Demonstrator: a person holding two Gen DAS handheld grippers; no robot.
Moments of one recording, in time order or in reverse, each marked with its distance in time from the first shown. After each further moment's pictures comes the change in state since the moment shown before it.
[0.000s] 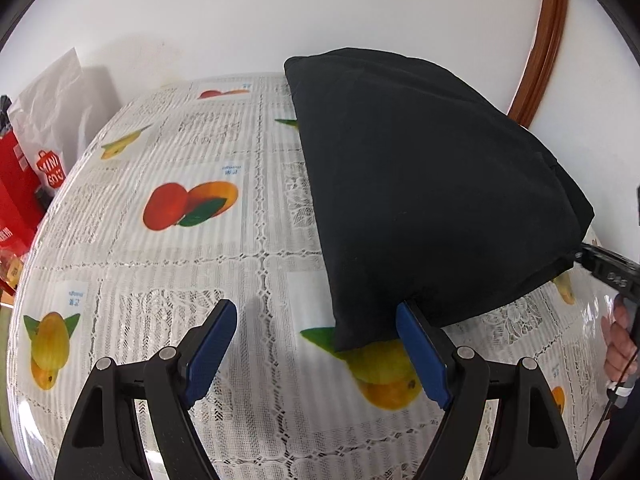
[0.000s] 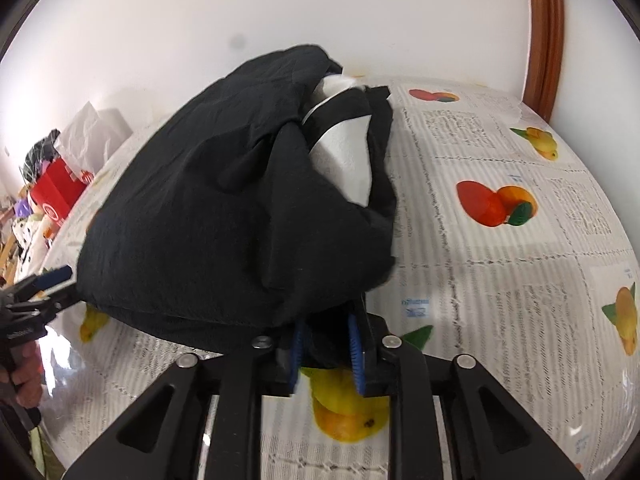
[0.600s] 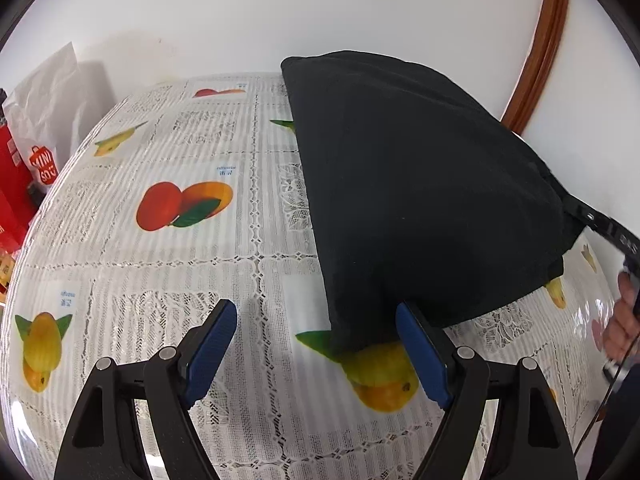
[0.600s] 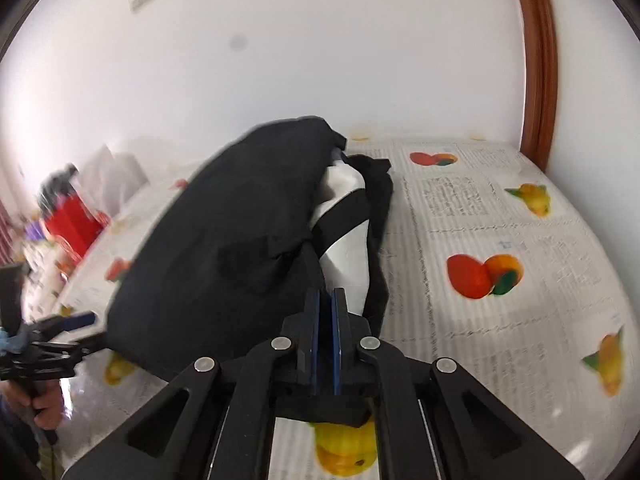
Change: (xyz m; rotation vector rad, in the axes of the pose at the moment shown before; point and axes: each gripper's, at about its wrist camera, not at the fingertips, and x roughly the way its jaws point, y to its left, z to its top) left arm 0.002 0.002 0.002 -0.013 -0.009 -0.028; right arm -0.032 -0.004 0.019 0.021 -0.218 0.065
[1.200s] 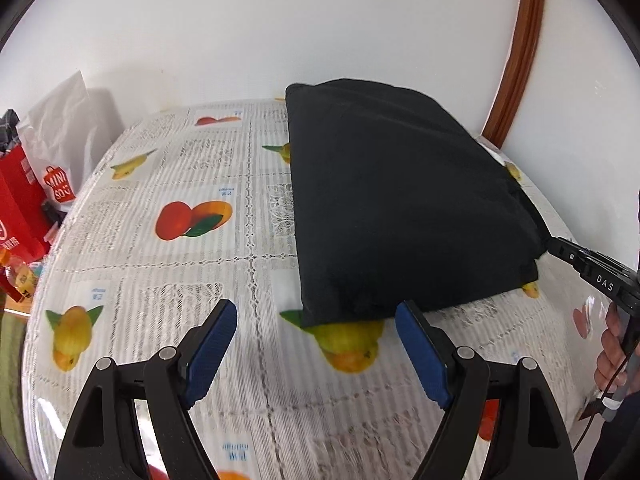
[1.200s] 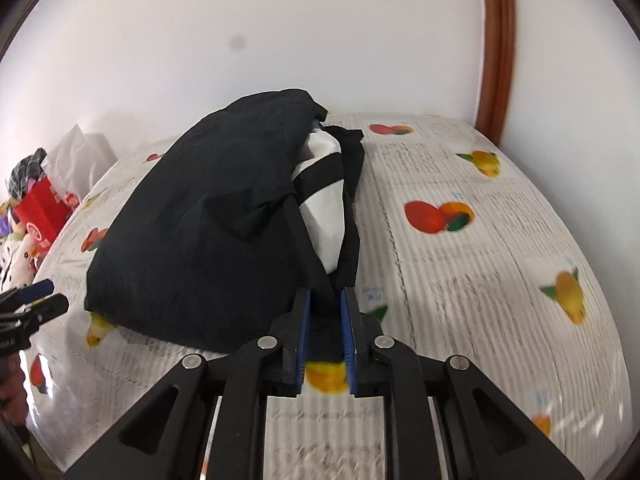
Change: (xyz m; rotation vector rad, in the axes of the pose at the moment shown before) left arm -0.050 -0.025 -0.010 0.044 -0.063 0.020; right arm -0.030 0.022 -0.034 -0.001 0.110 -0.212
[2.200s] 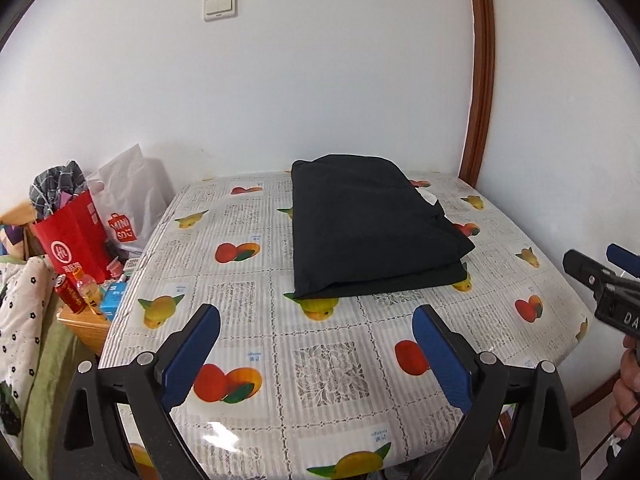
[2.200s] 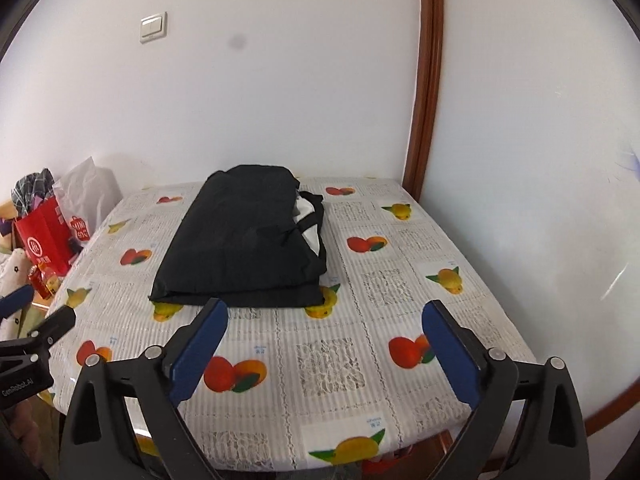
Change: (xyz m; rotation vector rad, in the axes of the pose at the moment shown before) left arm -0.174 -0.057 -0.050 0.048 -0.206 0.110; right arm -0.216 0.052 -0.048 0.002 -0.177 -0.200
